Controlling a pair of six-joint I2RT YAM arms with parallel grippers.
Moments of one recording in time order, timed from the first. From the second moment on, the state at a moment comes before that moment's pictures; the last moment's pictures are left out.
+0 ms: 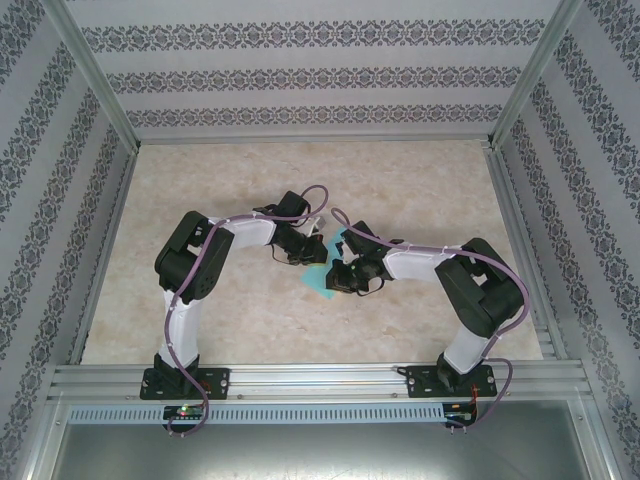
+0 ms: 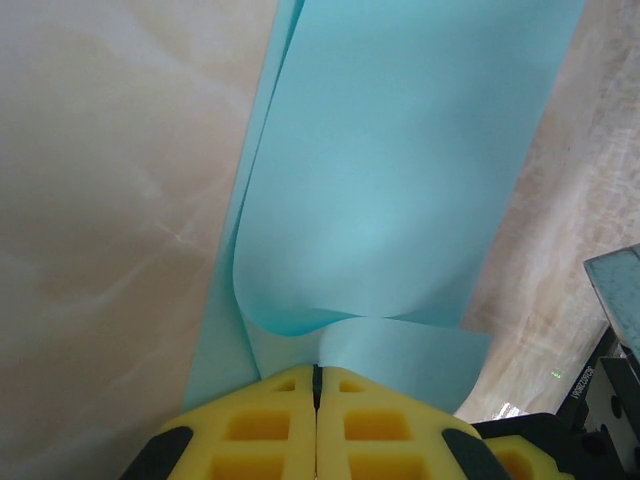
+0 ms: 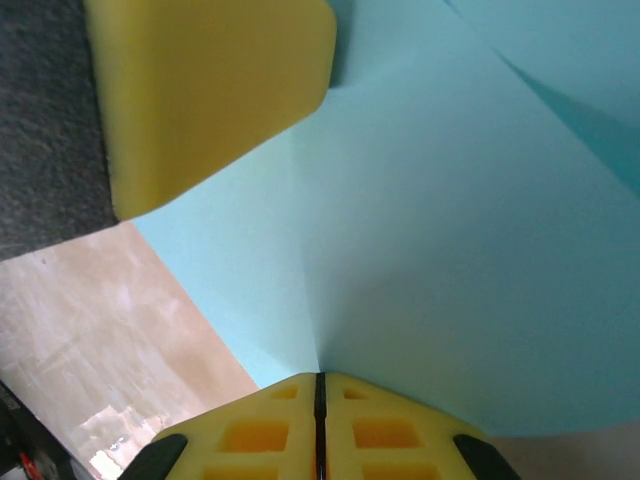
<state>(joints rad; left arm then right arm) -0.51 2.07 1.28 -0.38 0.66 -0.47 0.63 1.72 0.83 -0.25 -0.47 0.73</state>
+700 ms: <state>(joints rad) -0.50 2.08 1.28 -0.38 0.68 -0.45 0.64 1.71 0.82 -0.25 -0.46 0.71</state>
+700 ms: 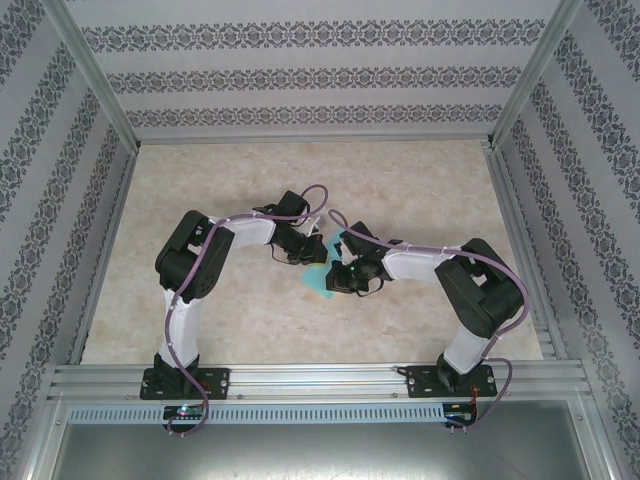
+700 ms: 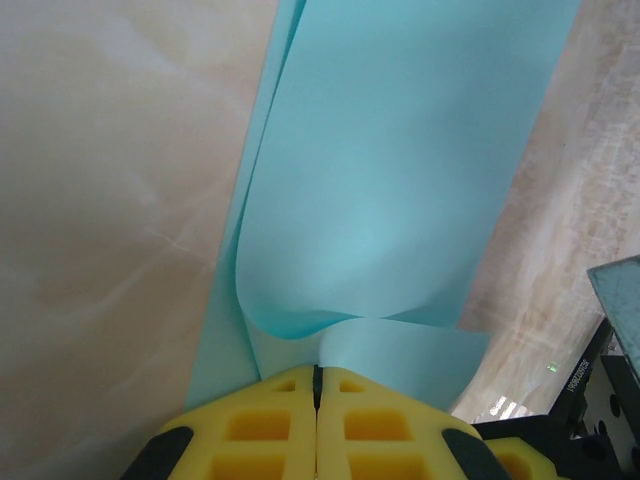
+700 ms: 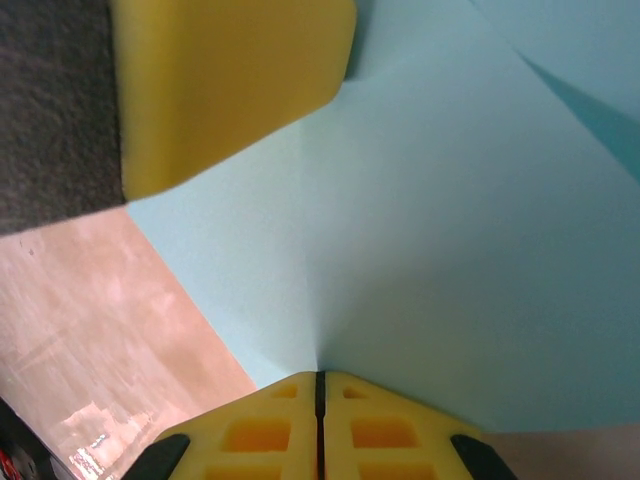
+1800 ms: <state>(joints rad) -0.50 2.09 1.29 -0.38 0.69 -0.44 0.63 1.70 0.76 -0.09 -0.52 0.84</state>
